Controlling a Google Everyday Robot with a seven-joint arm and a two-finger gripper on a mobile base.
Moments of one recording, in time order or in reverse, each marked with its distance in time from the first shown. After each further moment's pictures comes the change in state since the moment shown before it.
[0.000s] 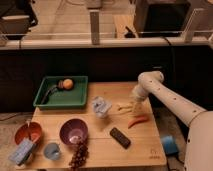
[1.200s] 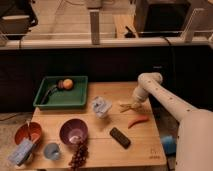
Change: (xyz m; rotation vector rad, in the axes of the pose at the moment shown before) arm 0.017 0.001 0.022 -0.048 -0.003 0.027
